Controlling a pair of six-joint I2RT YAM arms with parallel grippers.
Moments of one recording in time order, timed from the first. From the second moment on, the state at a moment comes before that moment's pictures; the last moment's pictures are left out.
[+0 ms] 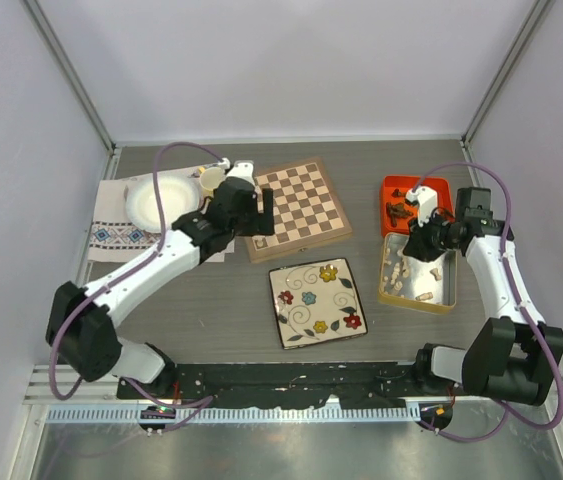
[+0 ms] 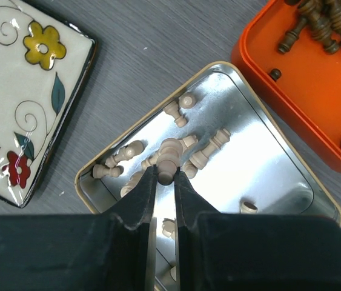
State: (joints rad) left arm -0.65 1.47 1.15 -0.37 -0.27 -0.46; right arm -0.19 1.22 0.93 -0.74 -0.56 -0.65
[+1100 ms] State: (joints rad) left arm -0.64 0.56 0.69 -0.39 0.18 0.14; right arm 0.35 1.52 1.35 -1.33 -0.89 -1.46
